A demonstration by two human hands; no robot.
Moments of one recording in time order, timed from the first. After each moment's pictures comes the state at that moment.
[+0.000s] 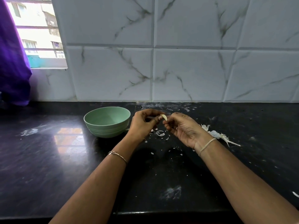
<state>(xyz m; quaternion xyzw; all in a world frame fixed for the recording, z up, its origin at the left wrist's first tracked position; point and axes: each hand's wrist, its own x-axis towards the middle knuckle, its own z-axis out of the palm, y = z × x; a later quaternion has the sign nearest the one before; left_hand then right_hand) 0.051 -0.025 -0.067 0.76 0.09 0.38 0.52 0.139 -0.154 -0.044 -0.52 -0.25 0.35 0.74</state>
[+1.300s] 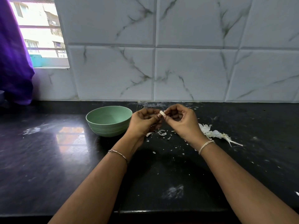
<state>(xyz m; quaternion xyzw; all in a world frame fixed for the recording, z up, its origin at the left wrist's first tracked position) 0.043 -0.036 -0.059 0.59 0.12 0.33 0.73 0.144 -0.145 -0.056 -0.65 -0.46 -0.03 0.61</state>
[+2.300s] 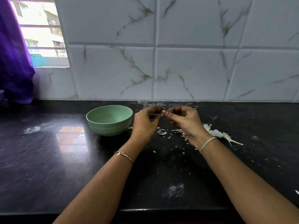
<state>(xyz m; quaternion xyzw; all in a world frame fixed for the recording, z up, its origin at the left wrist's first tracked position) 0.055 -0.035 -0.068 0.77 0.15 0.44 0.43 0.141 -0.148 -0.050 -0.59 -0.35 0.13 0.71</state>
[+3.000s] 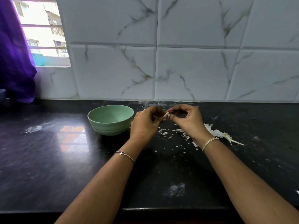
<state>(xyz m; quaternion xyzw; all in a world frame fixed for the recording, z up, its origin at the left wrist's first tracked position) 0.051 -0.027 -0.072 0.83 0.18 0.43 0.30 0.151 -0.150 -0.051 -0.66 -0.45 -0.03 0.60</state>
